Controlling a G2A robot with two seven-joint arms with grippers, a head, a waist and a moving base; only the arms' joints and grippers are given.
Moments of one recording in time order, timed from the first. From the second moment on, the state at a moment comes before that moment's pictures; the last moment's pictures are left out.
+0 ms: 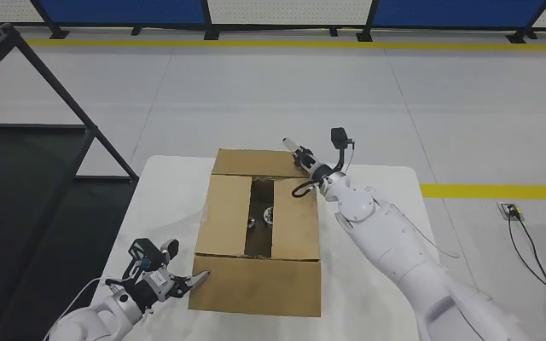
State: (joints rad) left arm 1.48 -1.08 -1.67 -1.78 1.08 -0.67 -0.23; right arm -0.21 -1.49 0.59 -0.48 0.29 -0.41 0.13
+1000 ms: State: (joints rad) left arm 1.44 -1.08 -1.61 -1.73 1.13 -0.61 -0.20; right arm -0.15 -1.54 0.68 -0.31 0.24 -0.37 0.27
